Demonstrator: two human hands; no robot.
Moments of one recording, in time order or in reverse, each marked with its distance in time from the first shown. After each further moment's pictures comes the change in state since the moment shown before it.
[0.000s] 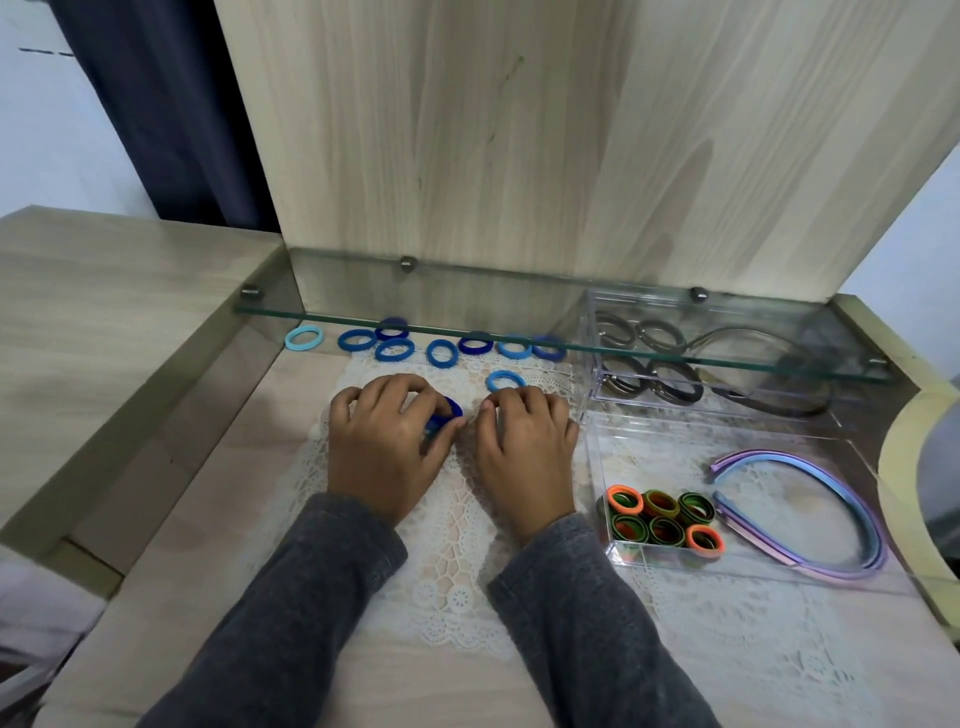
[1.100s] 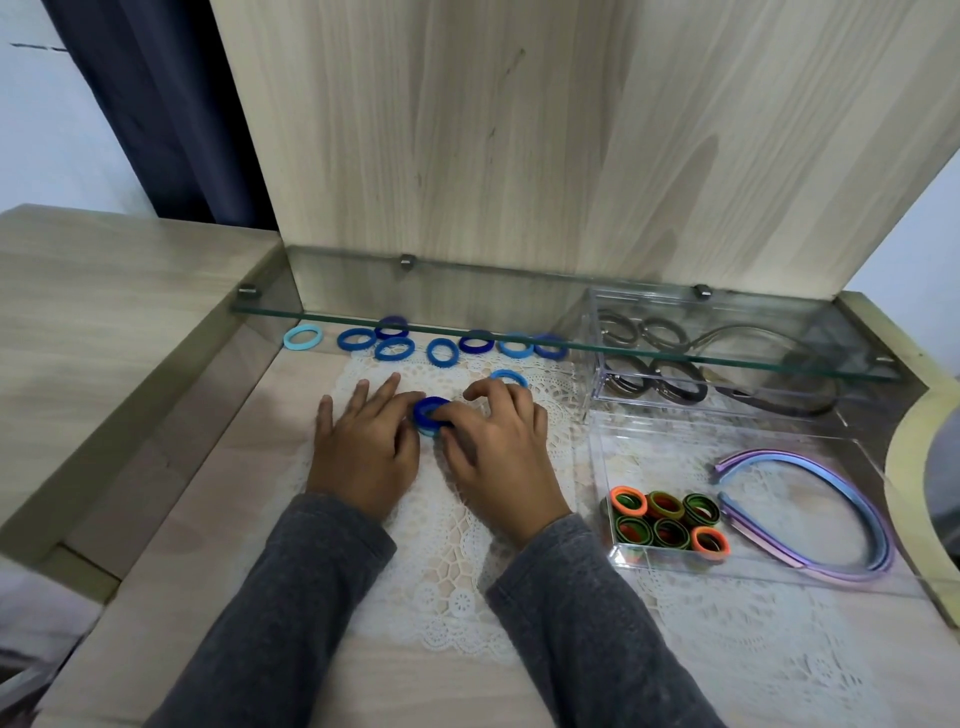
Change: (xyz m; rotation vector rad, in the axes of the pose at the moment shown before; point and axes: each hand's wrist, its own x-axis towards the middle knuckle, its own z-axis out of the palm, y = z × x) left_hand -0.003 -0.013 -0.002 -0.123 -0.414 -0.302; right_hand -0.002 -0.007 -0.002 -0.018 -0.120 -0.303
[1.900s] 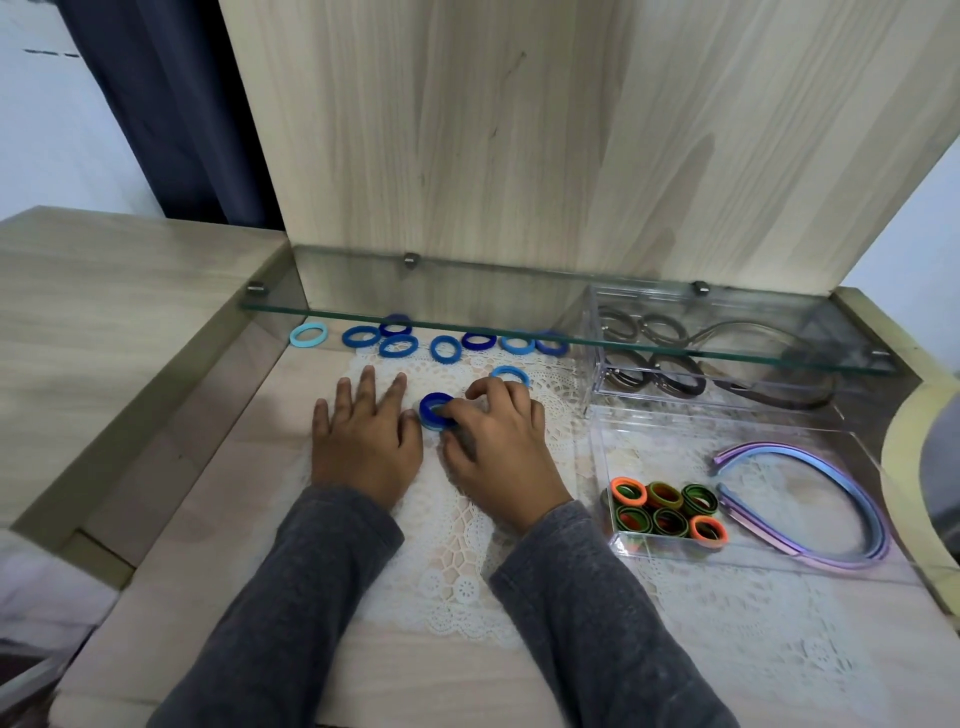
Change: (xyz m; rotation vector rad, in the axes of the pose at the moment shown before) left_hand 0.001 0.003 0.000 0.187 -0.105 -0.166; right_hand 0.001 -0.001 -0.001 -0.019 -0.072 -0.011
